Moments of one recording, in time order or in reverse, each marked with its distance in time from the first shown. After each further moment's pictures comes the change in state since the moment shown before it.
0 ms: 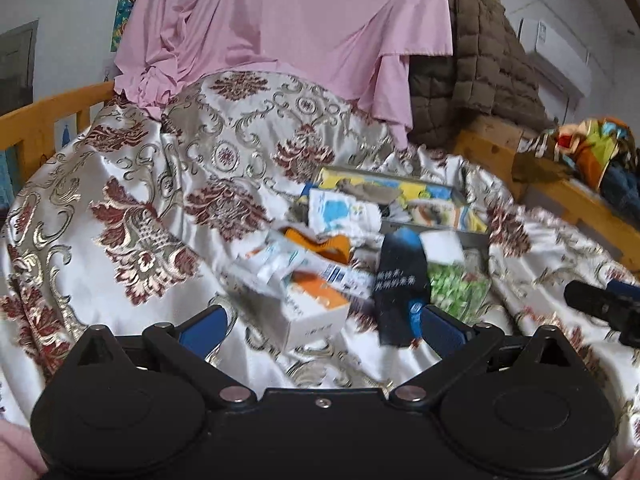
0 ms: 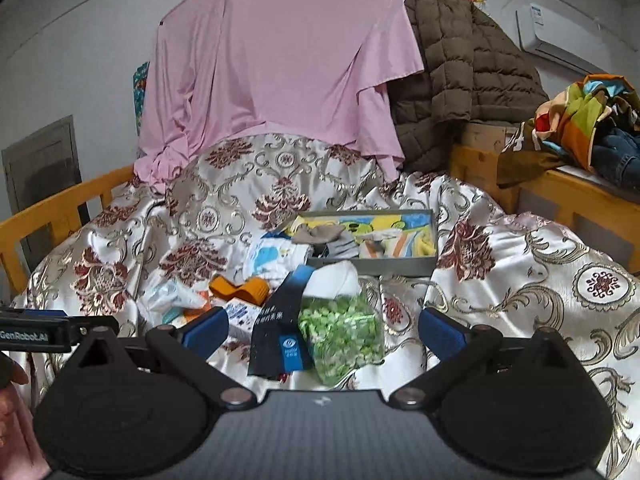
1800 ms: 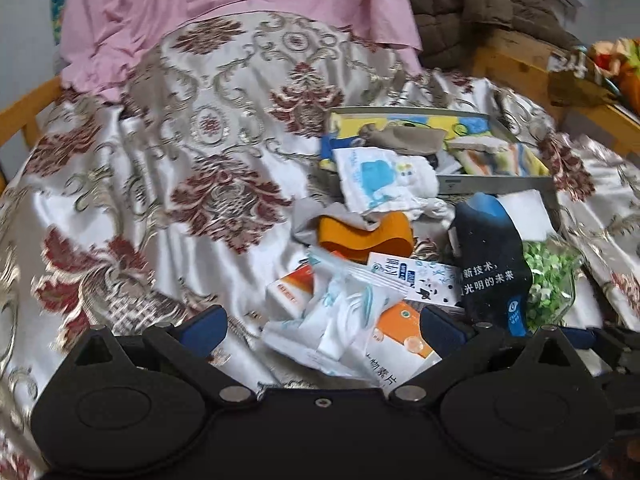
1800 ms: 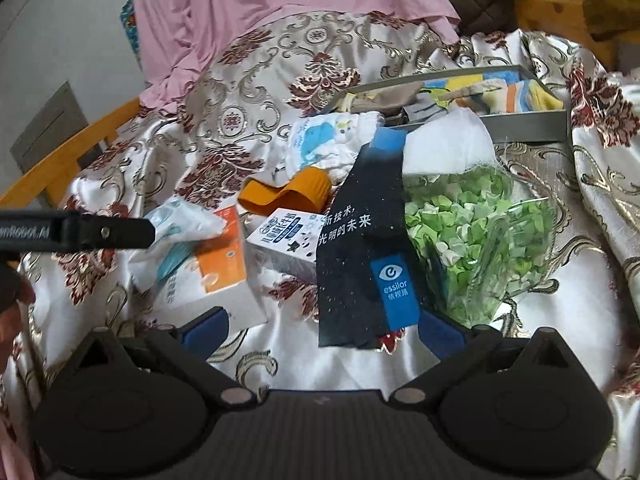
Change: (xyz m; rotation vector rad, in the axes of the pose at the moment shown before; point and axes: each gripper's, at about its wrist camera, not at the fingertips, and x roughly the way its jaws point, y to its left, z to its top) left arm 0.135 0.041 0.067 0.194 0.206 0.001; right arm 0.182 0.045 -0.038 0.180 0.290 0.166
